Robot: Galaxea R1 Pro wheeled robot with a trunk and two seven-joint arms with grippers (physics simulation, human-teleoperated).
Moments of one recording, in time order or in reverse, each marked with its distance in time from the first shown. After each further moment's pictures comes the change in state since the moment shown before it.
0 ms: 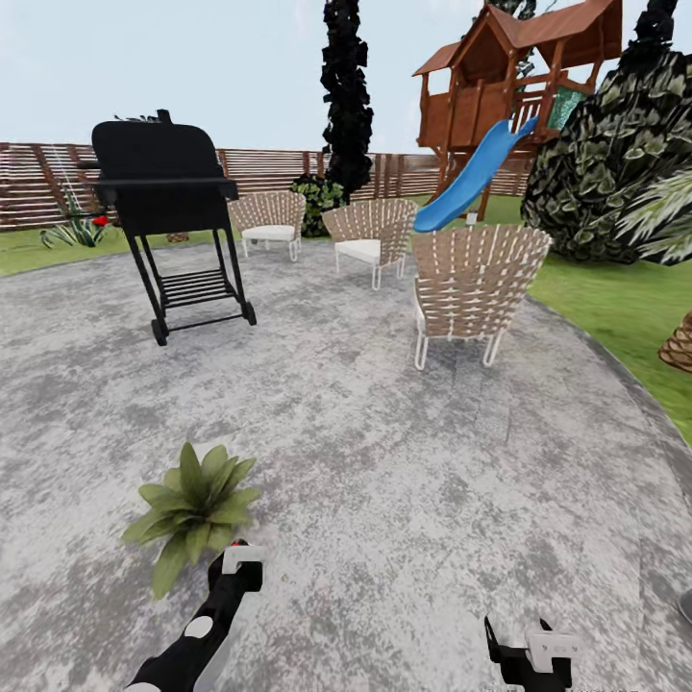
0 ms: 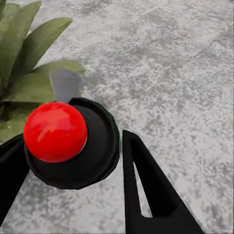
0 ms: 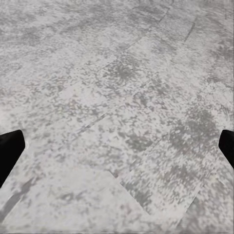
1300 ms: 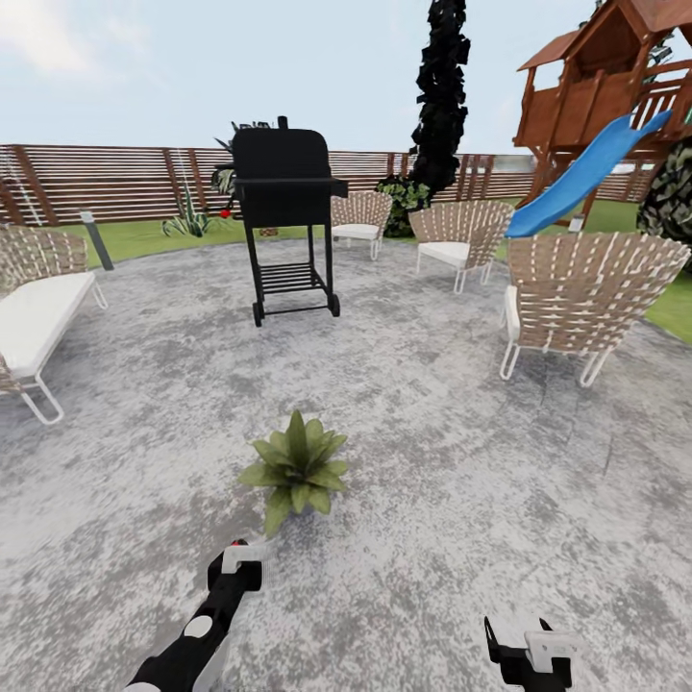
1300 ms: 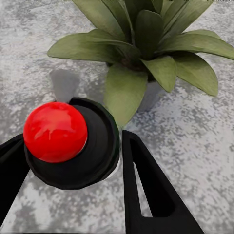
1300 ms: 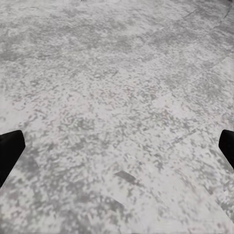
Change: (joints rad) left arm 0.000 0.002 0.000 -0.002 0.000 0.001 0.000; right arm 0.000 0.000 0.000 0.000 0.000 0.000 0.001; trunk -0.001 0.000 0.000
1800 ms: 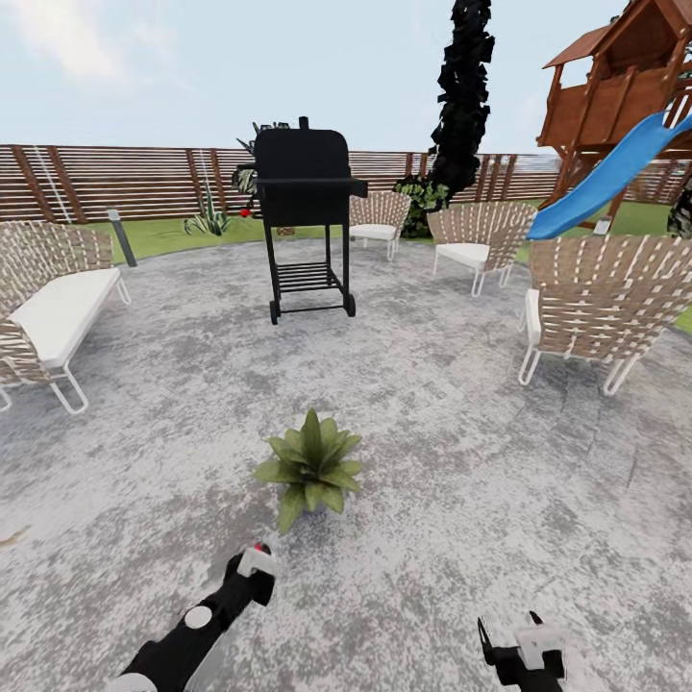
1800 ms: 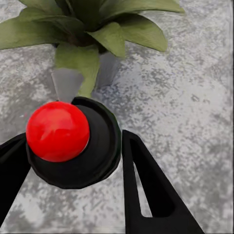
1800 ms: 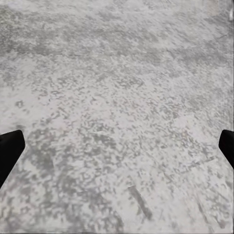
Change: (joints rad) left arm -0.018 0.044 -0.127 -0.009 -0.097 0.100 -0.218; right arm 0.001 -0.010 0.023 -0.014 0.117 0.005 0.005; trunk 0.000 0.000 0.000
